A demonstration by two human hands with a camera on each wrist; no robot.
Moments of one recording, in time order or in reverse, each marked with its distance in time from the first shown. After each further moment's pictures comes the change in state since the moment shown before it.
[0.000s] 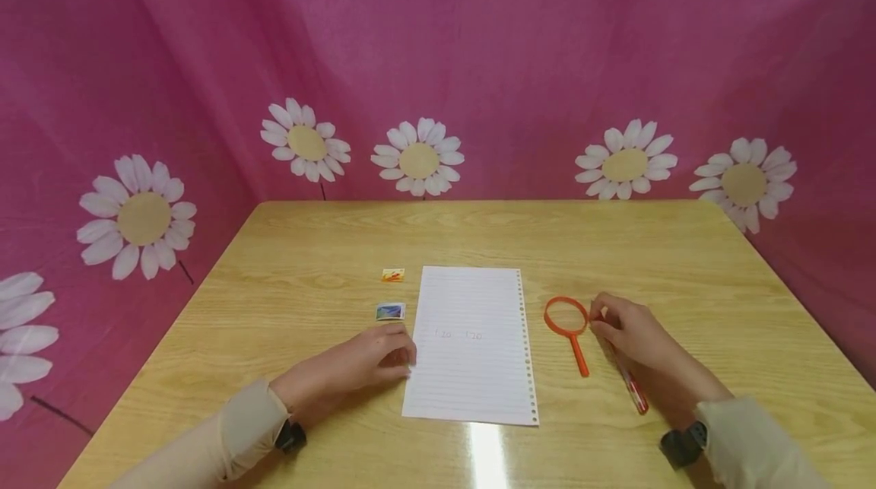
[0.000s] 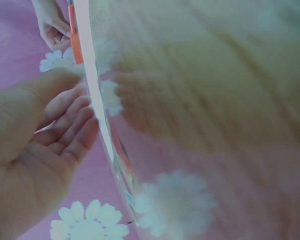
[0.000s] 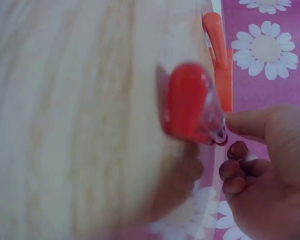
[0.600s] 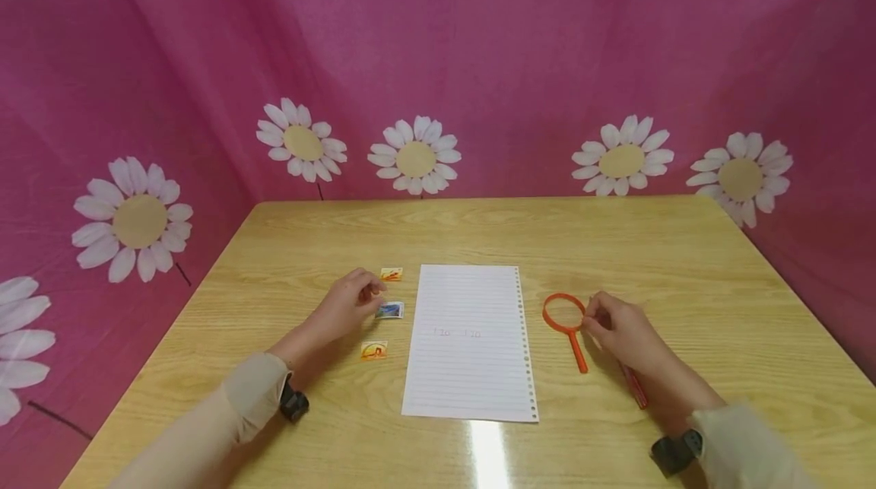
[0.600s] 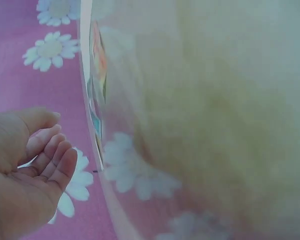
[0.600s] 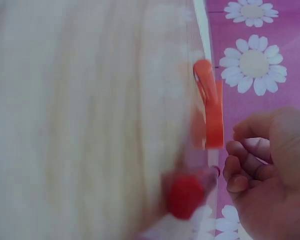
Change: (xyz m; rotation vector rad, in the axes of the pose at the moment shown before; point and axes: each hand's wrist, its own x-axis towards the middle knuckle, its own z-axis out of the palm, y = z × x) left_hand 0.021 -0.052 -0.023 -0.099 0.422 -0.240; right_hand -0.004 -0.019 0.006 0.055 0.089 0.063
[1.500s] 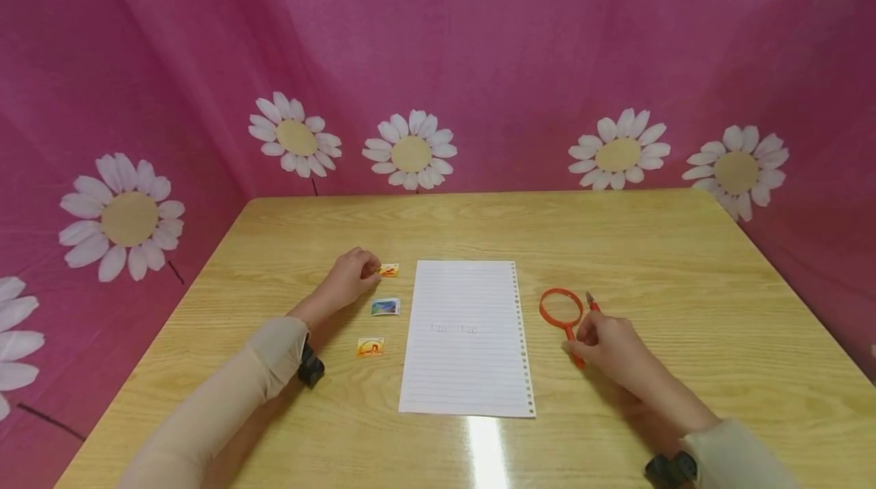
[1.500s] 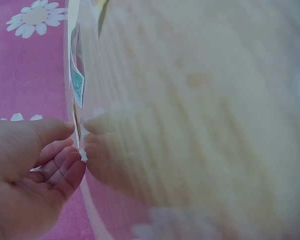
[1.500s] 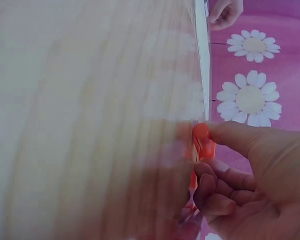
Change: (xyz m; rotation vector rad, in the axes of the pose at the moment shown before) left_hand 0.045 -0.022 0.003 0.124 -0.061 -0.137; right_hand -0.016 -0.032 0.008 -0.112 -0.120 0.192
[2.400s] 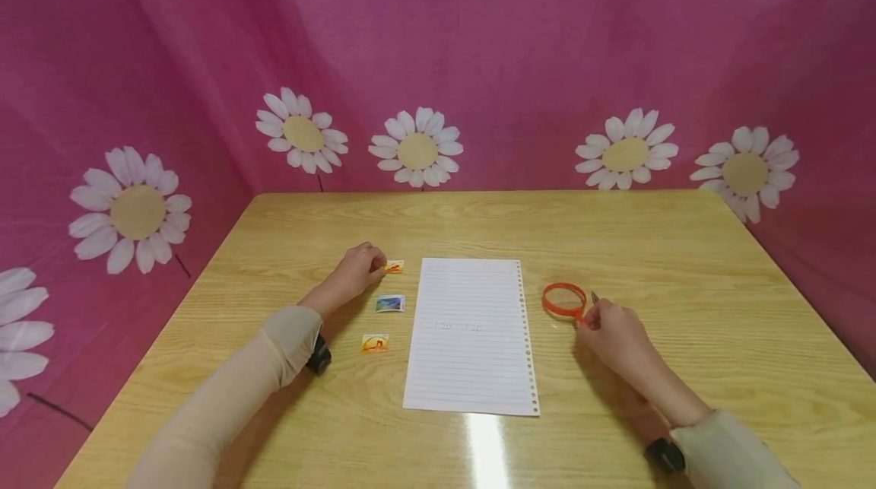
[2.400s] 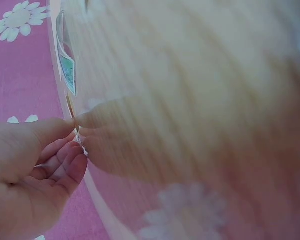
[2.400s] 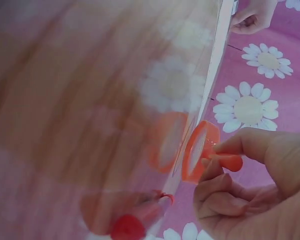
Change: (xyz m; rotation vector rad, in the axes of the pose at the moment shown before) left_hand 0.008 0.005 -0.001 0.104 -0.048 -0.035; right_hand 0.010 -0.016 -0.009 -0.008 0.061 0.087
